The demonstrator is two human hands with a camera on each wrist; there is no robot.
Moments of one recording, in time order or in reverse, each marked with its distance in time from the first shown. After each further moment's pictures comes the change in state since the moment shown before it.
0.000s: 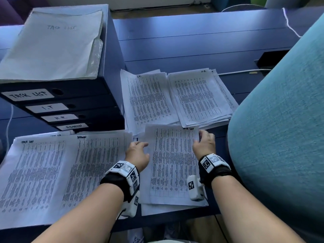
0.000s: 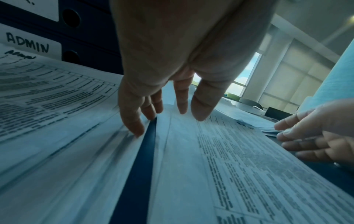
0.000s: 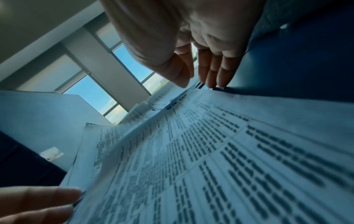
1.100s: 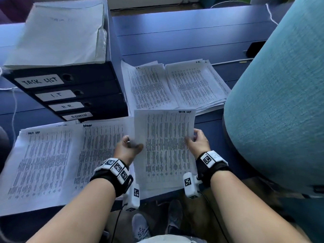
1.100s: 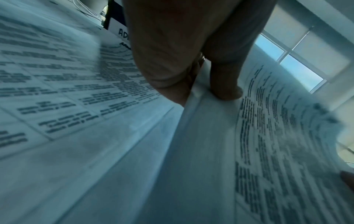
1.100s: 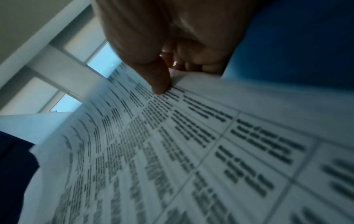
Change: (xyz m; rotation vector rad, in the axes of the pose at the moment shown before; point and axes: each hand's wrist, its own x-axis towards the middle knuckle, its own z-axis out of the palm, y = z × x) left_hand -0.042 -0.057 -0.015 -0.841 0.036 -0.076; right_hand -0.068 0.015 0.018 0.262 -0.081 0.047
